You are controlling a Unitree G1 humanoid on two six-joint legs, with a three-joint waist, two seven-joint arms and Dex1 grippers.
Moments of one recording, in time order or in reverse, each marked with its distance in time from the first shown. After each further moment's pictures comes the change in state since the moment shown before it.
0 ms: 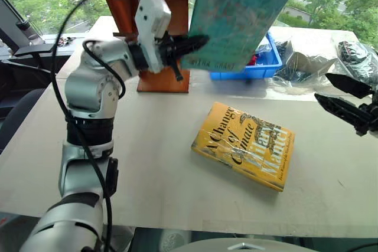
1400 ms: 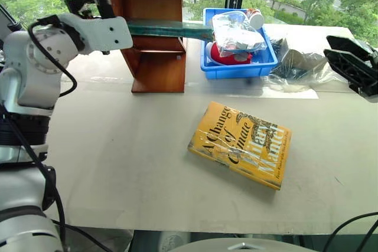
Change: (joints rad) left arm 0.139 0.418 -0.012 0.187 0.793 -0.500 0.302; right arm -0.310 0.055 0.086 0.235 -0.029 0.043 0.036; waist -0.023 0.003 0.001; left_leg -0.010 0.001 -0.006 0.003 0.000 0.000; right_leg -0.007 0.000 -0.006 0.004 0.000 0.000
